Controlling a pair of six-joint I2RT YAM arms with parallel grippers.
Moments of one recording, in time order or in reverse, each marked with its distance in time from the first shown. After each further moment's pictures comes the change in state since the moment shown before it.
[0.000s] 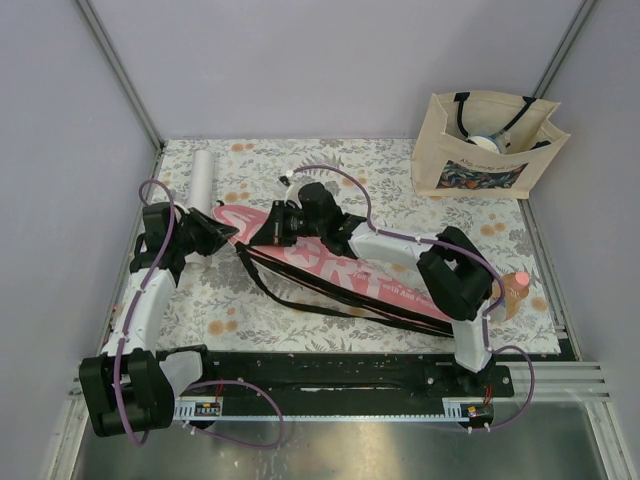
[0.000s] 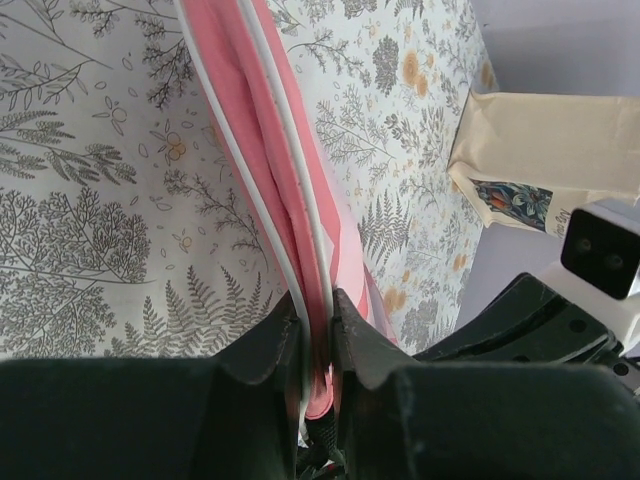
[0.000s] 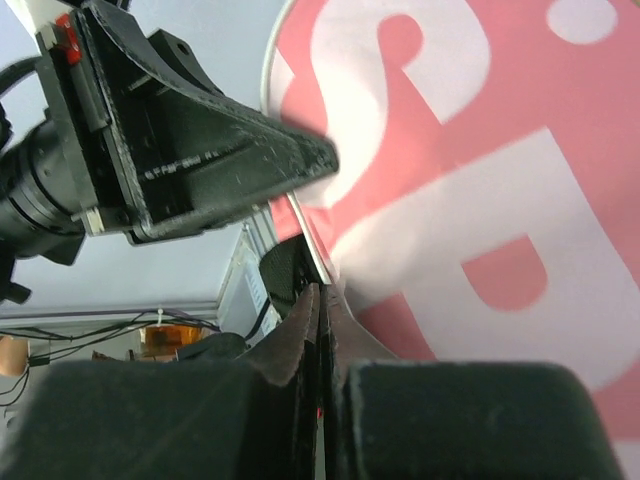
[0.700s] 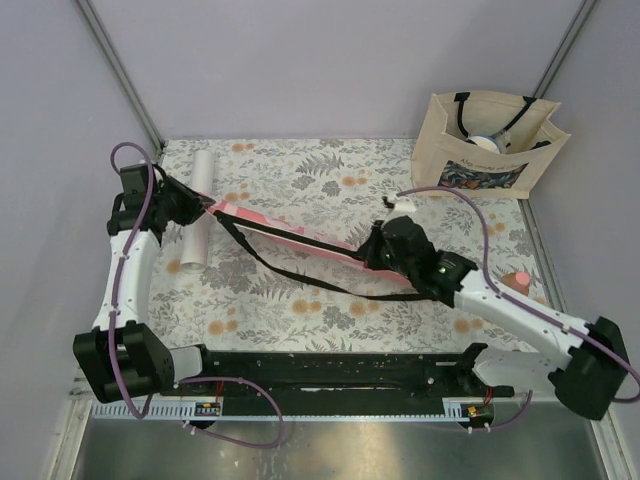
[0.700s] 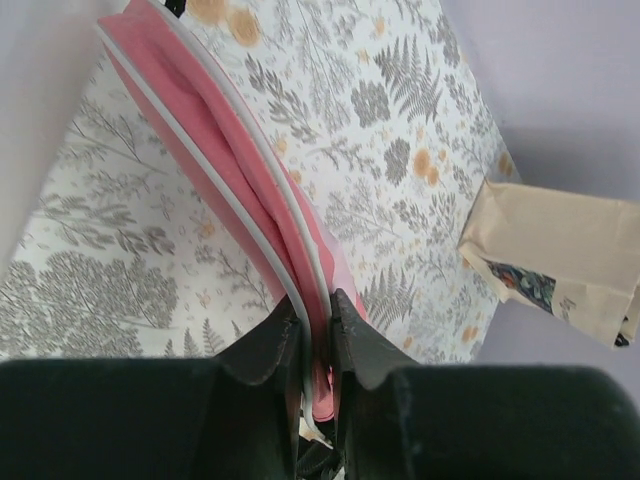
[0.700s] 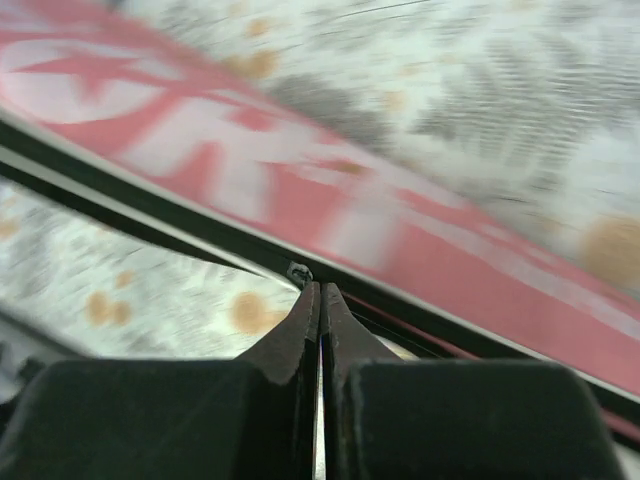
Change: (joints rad) left arm 0.045 0.143 0.369 -0.278 -0.150 0.048; right arm -0.030 -0.795 -0.529 -0.479 0.624 -0.253
